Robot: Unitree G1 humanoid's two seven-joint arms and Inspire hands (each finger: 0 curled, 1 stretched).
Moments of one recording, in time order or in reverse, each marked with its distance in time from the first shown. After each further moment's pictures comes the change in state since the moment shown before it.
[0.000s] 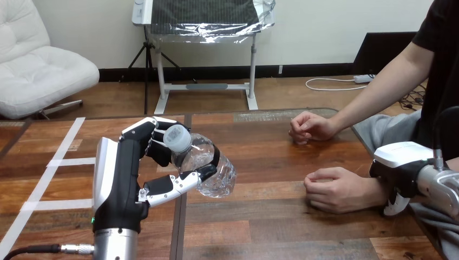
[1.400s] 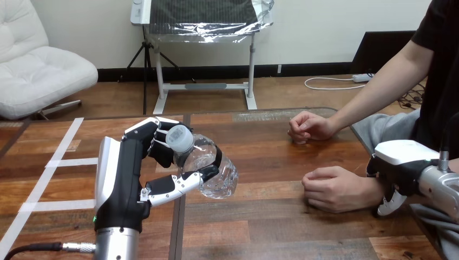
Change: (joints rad) left arm -0.007 -0.007 0.002 0.000 0.000 0.004 -0.022; right arm 0.016 -0.002 -0.033 0.013 0.106 -0.035 -0.061
